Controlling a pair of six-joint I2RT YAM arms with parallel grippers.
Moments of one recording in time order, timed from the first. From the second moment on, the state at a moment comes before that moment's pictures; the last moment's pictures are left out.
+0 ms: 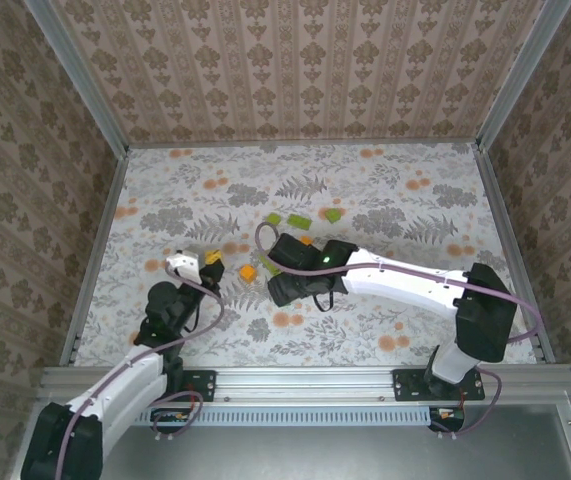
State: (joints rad) left arm -0.39 0.69 0.01 0.61 0.13 -0.19; right arm 1.02 1.63 1.29 -0.80 0.17 0.54
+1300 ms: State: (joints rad) left arm -0.39 0.80 0.01 0.60 0.13 -0.24; right arm 1.06 1.83 1.43 -0.85 0.29 0.55
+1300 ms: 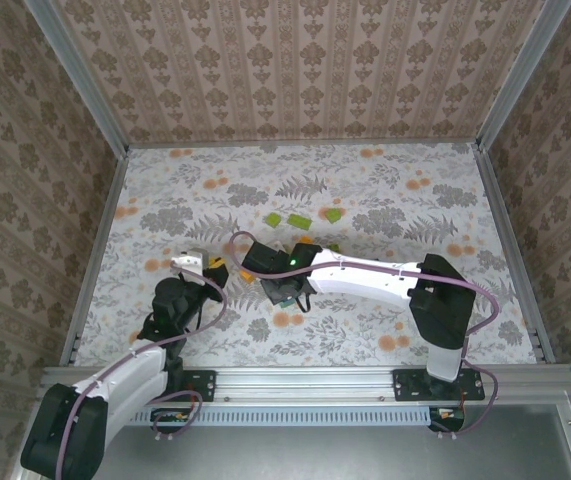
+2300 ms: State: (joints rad) left arm -0.39 0.84 0.01 0.60 0.15 -0.23; right arm 1.08 1.57 1.23 -0.90 -0.01 -0.03
